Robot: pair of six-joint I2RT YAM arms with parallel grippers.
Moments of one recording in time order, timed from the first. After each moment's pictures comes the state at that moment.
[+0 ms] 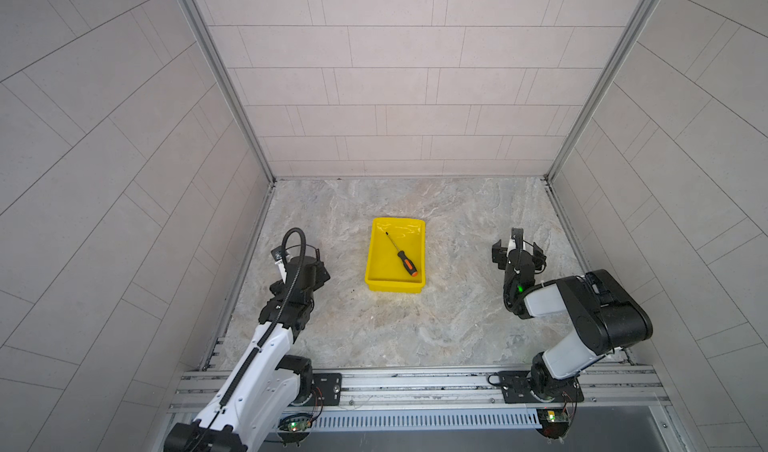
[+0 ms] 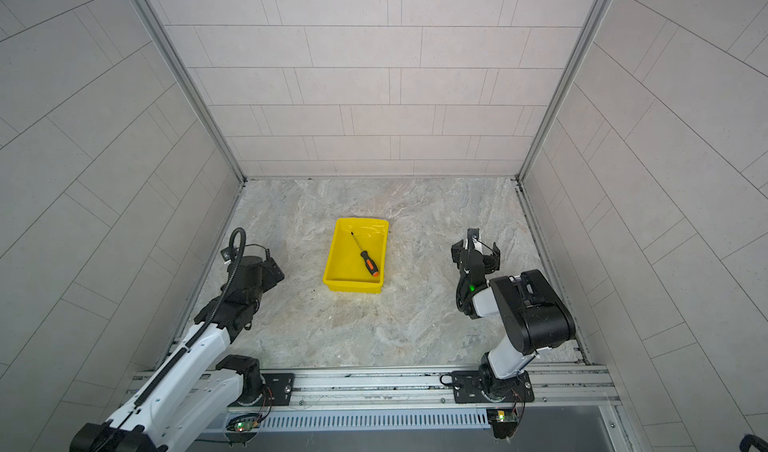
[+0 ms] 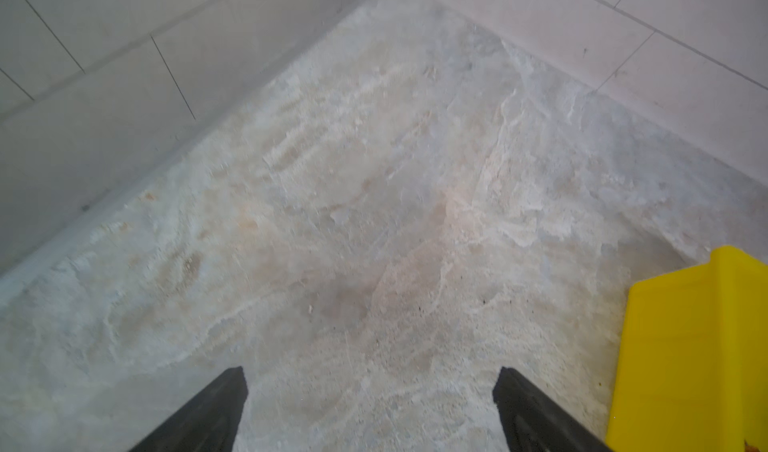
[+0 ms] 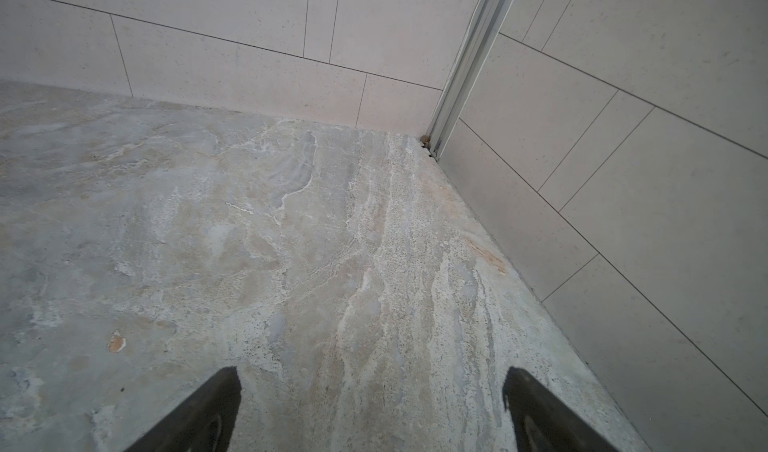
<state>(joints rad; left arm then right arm) -0.15 0.83 0.47 -0.30 -0.48 -0.54 0.15 1.59 0.32 0.99 0.57 -0.10</state>
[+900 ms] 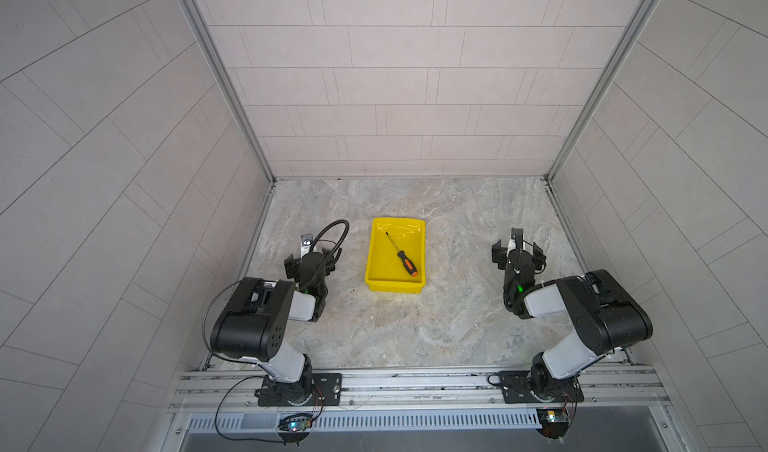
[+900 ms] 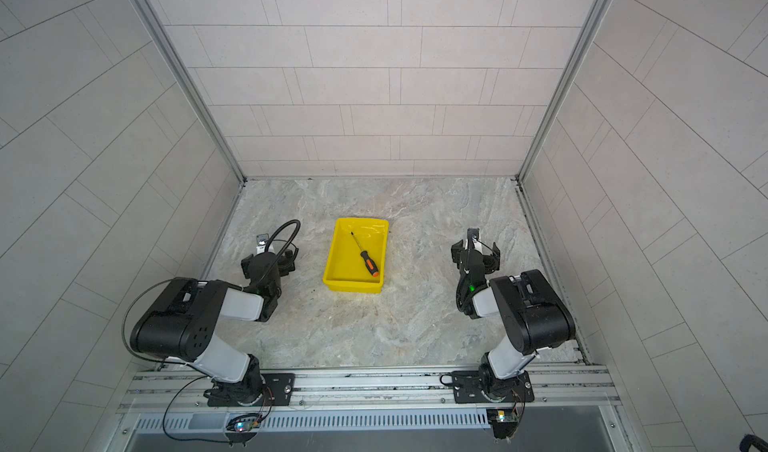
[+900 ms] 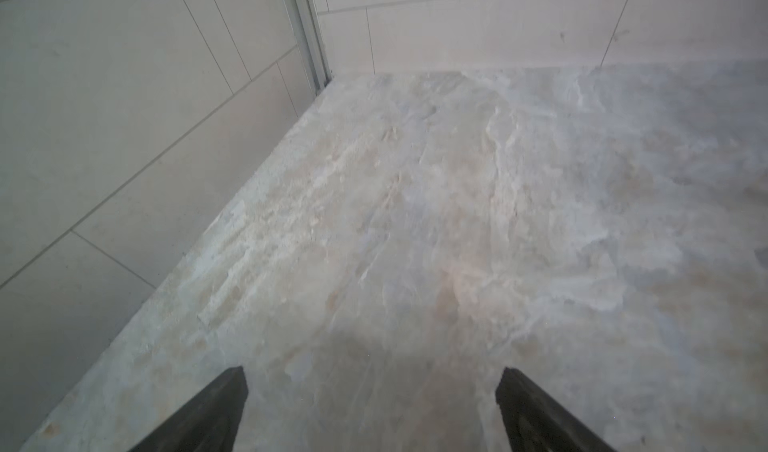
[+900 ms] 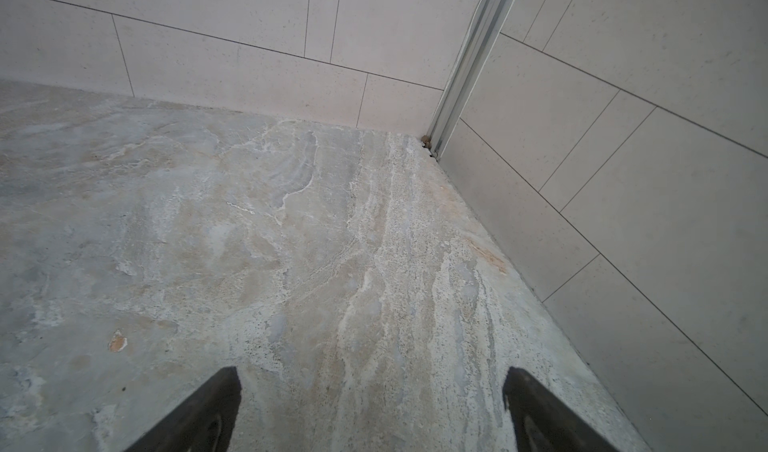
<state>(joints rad) -0.11 1.58 0.35 0.87 -0.49 -0.03 0.15 1.59 0.32 0.99 0.57 -0.10</state>
